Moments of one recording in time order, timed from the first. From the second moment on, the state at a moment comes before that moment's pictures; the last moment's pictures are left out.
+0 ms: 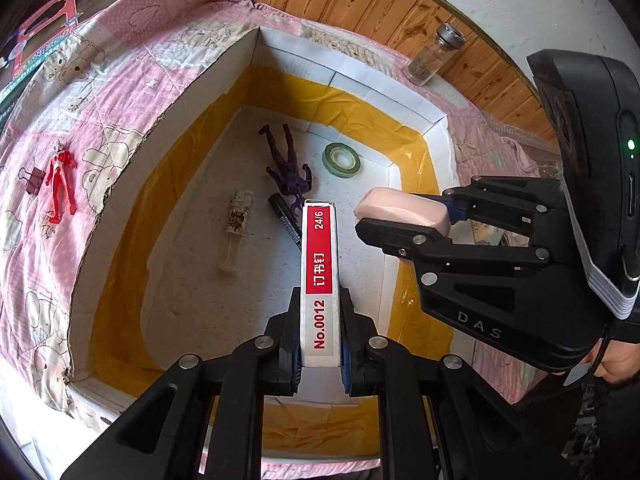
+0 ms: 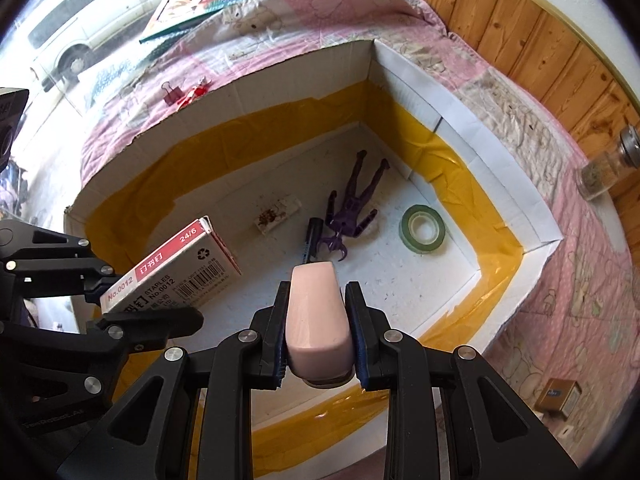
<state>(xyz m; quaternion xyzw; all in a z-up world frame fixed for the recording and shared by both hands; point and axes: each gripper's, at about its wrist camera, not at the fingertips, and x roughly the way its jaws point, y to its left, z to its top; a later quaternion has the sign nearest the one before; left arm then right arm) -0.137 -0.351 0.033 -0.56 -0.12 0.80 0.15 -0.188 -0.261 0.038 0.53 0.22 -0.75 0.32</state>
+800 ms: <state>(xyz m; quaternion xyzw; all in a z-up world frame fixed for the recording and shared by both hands) -0.109 -0.341 0.038 -0.56 -0.06 0.81 0.15 -0.153 -0.239 0.063 0.52 0.22 -0.75 0.34</state>
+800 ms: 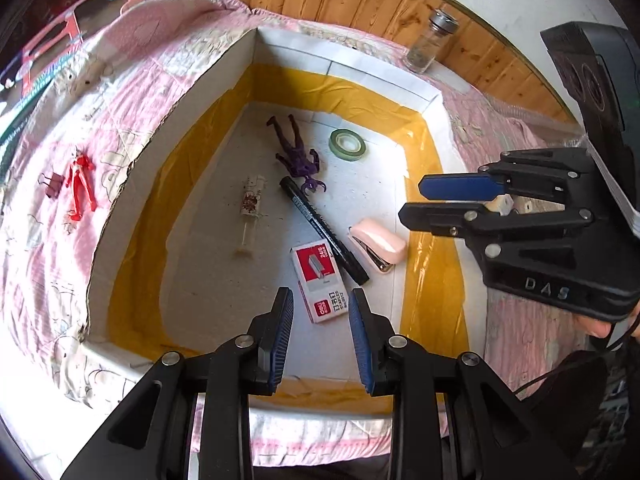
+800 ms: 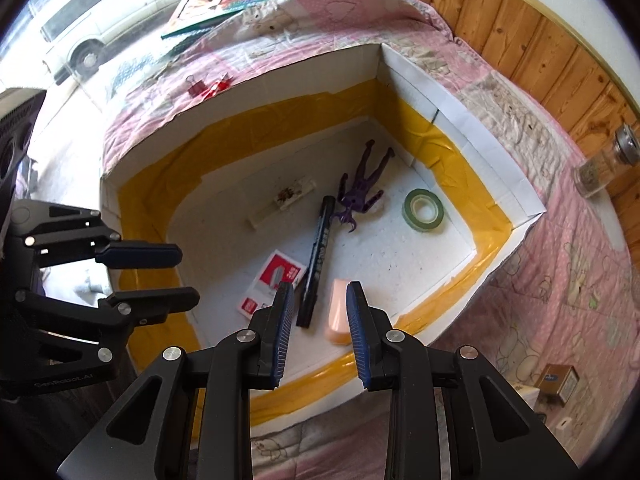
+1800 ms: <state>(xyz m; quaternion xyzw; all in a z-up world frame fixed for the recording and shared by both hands) -0.042 -0.293 0.082 -0.52 0.01 0.84 0.16 -0.076 -0.186 0.084 0.49 0.17 -0.78 0.34</state>
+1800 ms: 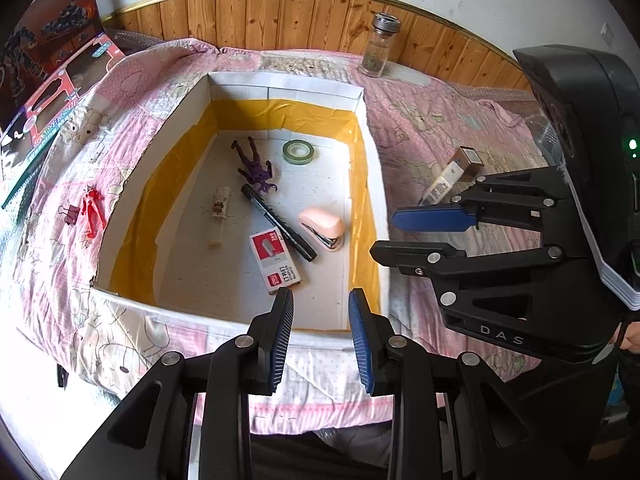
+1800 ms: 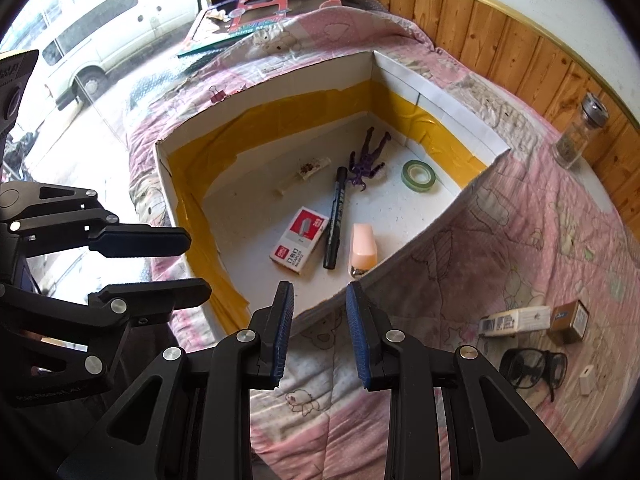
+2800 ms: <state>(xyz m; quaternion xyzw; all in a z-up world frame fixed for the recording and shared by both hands) -0.005 -0.212 0.094 -0.51 0.06 0.83 0.21 -0.046 -0.097 0.069 0.49 0.09 -0.82 0.29</state>
